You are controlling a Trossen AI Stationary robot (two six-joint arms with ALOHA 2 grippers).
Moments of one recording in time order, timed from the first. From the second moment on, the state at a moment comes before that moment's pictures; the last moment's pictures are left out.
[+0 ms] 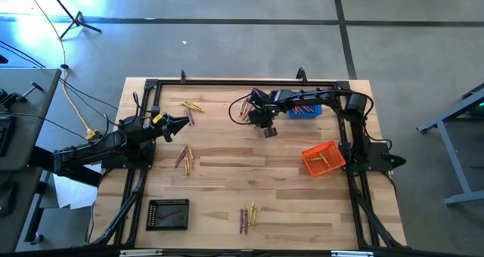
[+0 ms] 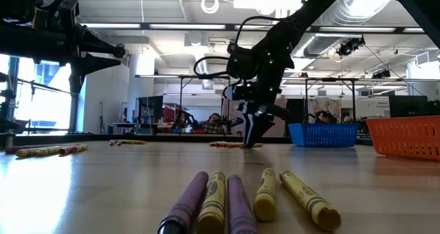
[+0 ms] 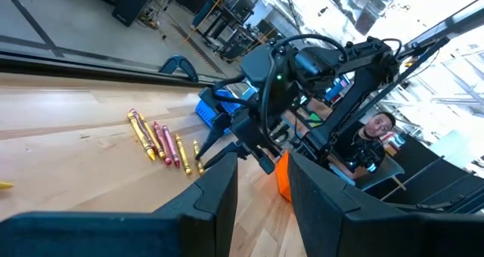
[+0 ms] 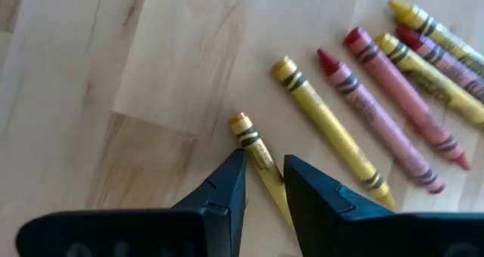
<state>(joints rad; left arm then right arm) 0.31 0.01 0.03 -0.02 -0.09 -0.72 -0.40 2.02 1.32 -0.55 -0.11 -0.71</state>
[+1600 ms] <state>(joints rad) 0.31 0.01 0.03 -0.02 -0.09 -0.72 -0.41 1.70 1.31 -1.06 -0.30 0.16</state>
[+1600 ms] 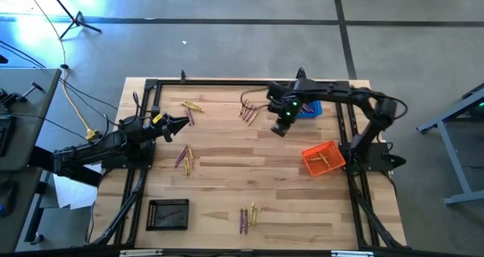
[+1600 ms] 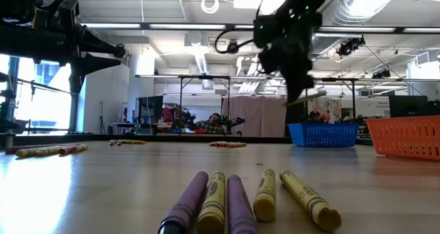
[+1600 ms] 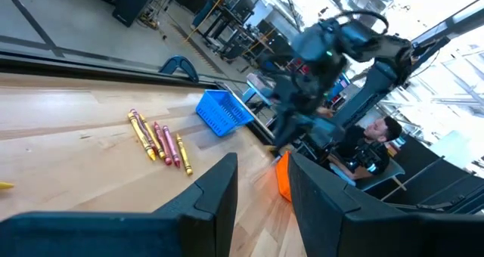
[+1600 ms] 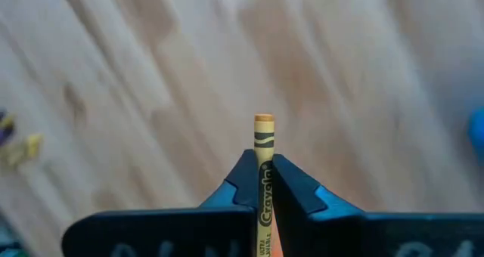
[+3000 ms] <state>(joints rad) 0.31 0.01 0.03 -0.02 -0.09 -0.72 -0.02 1.19 0.92 -1.18 -0.10 0.67</state>
